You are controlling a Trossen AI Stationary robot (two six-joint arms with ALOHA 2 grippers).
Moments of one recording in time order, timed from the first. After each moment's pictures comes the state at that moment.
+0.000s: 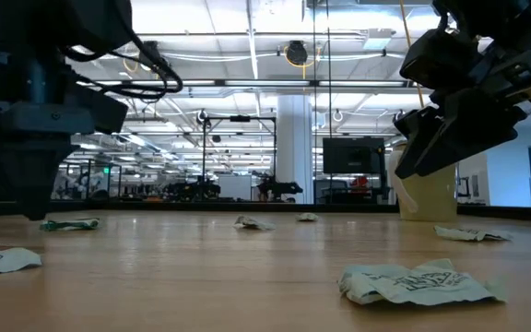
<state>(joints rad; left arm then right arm) -0.39 1.61 0.87 -0.85 -0.10 -1.21 0.30 1.30 0.47 0.08 0.13 0.17</state>
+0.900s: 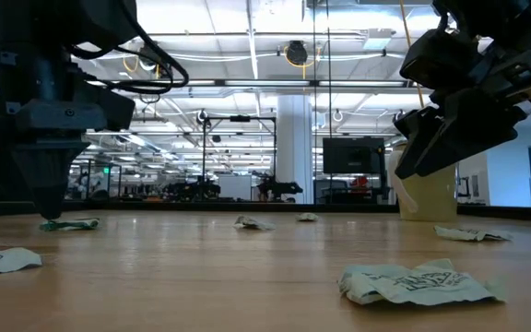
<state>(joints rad) -0.39 1.61 0.87 -0.80 -0.14 -1.20 0.30 1.30 0.47 0.08 0.13 0.17</state>
